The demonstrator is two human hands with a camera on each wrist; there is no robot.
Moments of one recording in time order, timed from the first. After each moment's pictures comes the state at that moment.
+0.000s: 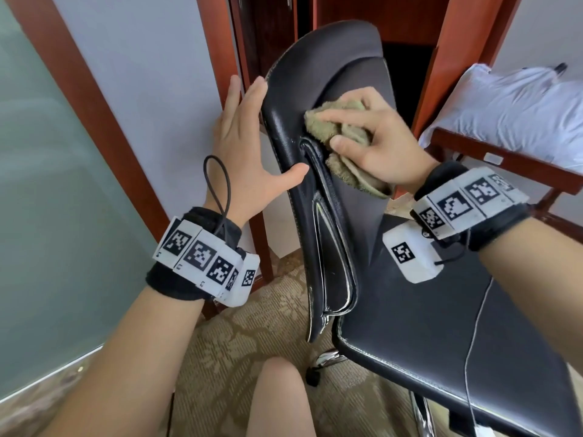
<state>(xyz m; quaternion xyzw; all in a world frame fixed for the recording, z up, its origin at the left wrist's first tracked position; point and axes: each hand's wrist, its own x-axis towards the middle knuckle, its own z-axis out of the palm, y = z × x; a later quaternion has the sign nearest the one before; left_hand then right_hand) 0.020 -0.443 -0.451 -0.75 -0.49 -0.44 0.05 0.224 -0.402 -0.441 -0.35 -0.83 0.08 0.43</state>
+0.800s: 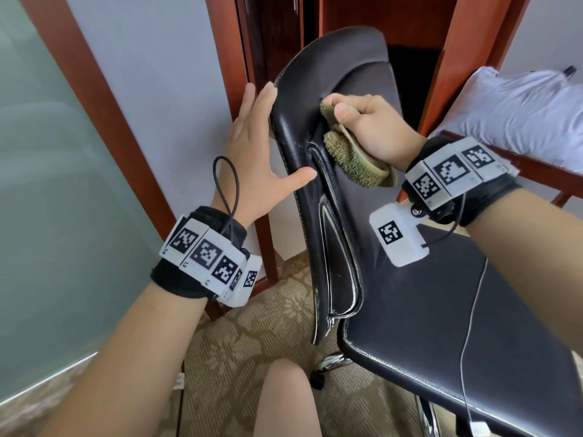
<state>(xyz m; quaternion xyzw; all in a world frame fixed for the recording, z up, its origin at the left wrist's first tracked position) 0.016 -0.441 -0.450 -0.76 -0.48 -0.44 0.02 0.203 -0.378 -0.423 -0.38 -0.77 0.28 0.44</state>
